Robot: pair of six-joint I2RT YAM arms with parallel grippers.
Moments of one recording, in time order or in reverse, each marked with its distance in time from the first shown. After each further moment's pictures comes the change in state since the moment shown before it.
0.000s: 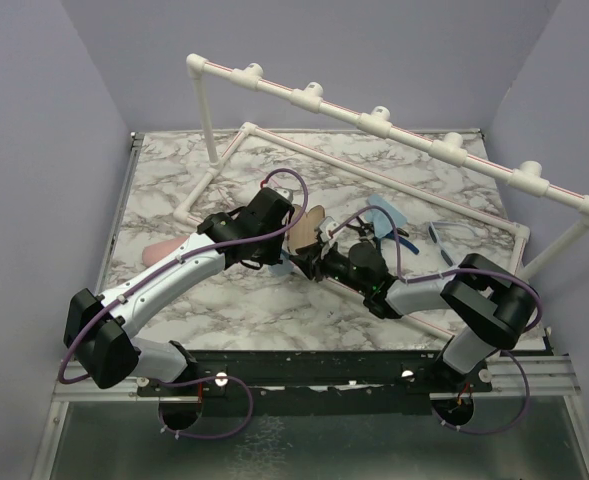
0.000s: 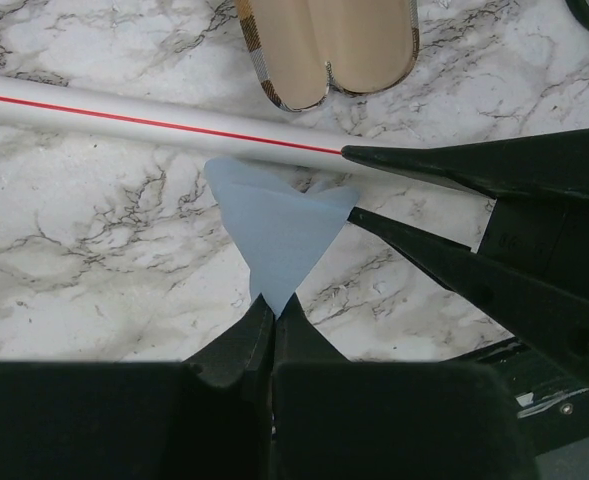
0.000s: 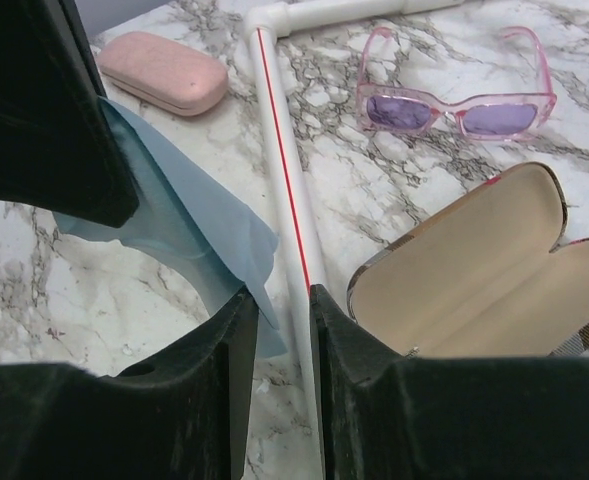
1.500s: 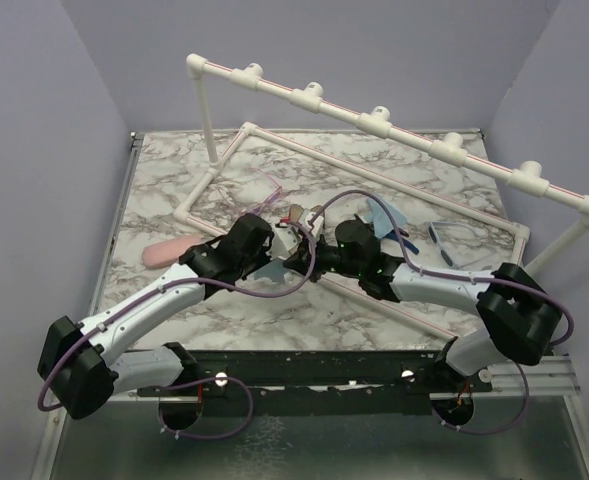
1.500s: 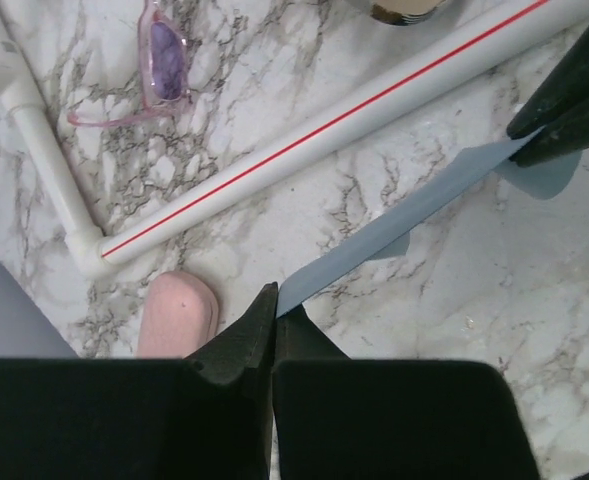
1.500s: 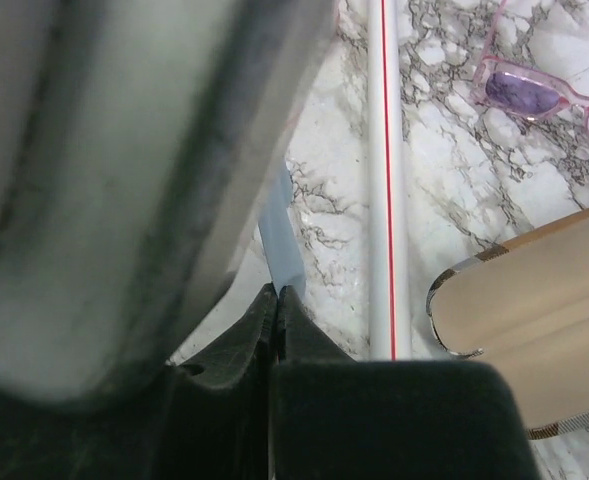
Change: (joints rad) left arm -0.003 -0.194 -0.300 0.206 -0.106 0.887; right arm -0.003 -0.154 0.201 -0.564 -0.224 -0.058
